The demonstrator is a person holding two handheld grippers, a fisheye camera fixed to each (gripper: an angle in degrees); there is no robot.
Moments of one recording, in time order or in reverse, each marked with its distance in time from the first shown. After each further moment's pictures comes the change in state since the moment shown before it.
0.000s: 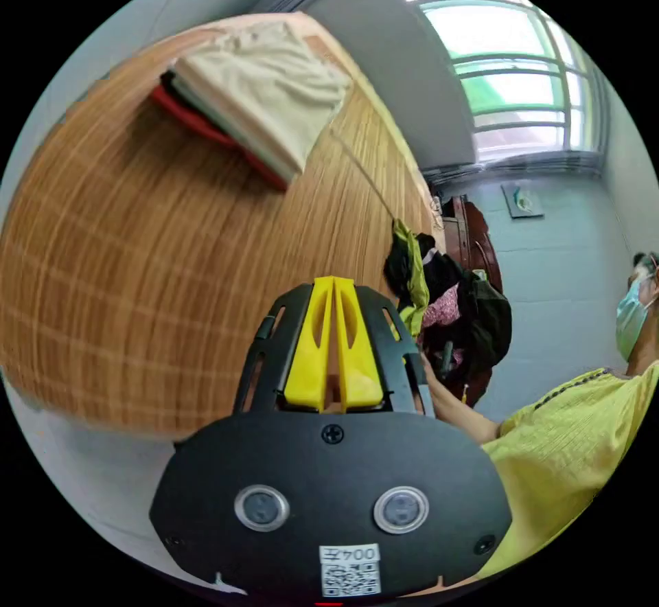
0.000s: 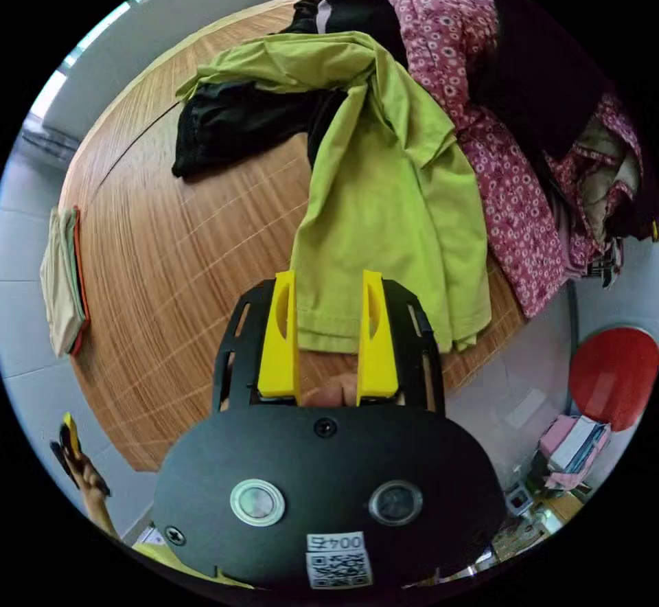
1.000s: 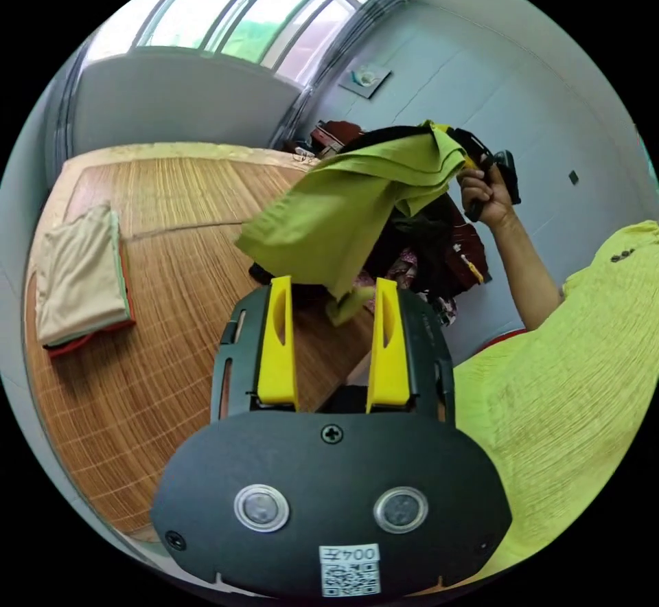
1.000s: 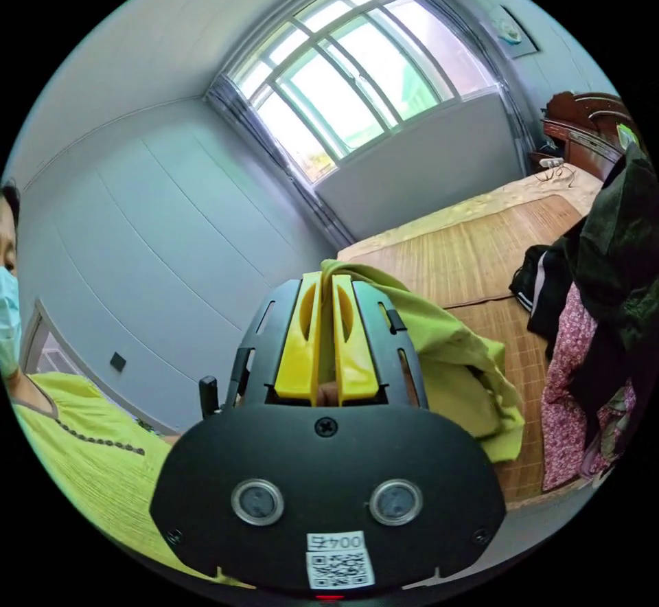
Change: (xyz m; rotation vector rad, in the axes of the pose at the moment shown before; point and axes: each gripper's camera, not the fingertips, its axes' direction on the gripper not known) left arm 0.271 0.085 -0.048 -0.009 0.018 0.872; right arm -0.089 0.066 -0.587 0.506 -0.919 -0.495
